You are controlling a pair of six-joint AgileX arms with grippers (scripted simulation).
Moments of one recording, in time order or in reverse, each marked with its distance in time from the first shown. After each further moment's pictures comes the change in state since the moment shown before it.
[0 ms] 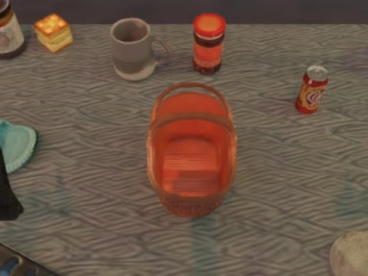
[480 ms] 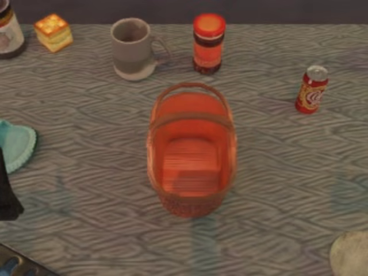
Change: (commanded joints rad) left arm 0.000 0.000 0.000 0.000 0.000 0.000; right arm 0.028 0.196 0.192 -0.115 -0.023 -0.042
